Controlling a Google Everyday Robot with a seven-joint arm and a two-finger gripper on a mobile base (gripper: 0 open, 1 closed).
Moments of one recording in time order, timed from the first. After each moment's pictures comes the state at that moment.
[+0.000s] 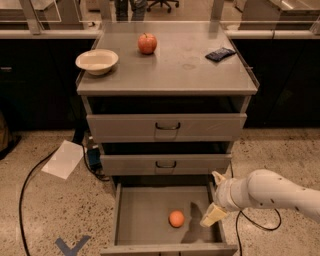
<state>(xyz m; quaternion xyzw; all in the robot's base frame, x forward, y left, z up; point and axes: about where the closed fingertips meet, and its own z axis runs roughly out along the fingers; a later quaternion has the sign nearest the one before) 0.497 -0.181 0.516 -0.56 0.77 0.08 0.28</state>
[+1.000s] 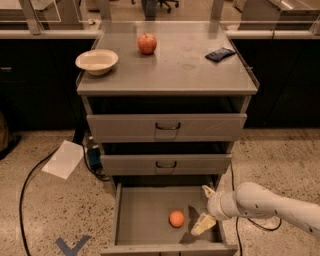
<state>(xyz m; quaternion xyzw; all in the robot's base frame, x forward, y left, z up) 0.505 -0.160 0.406 -0.55 0.77 0.15 0.29</state>
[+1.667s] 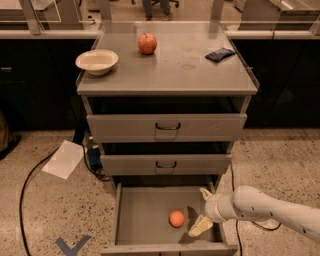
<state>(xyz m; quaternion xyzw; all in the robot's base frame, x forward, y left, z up) 0.508 -0.153 0.384 -0.54 0.77 0.16 0.29</state>
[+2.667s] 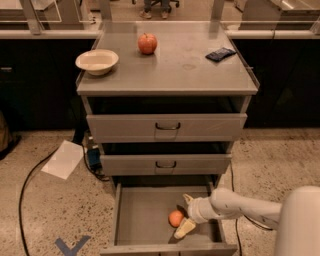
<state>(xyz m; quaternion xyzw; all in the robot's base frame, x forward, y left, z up) 0.532 -0.106 0.276 -0.56 0.76 0.21 0.27</state>
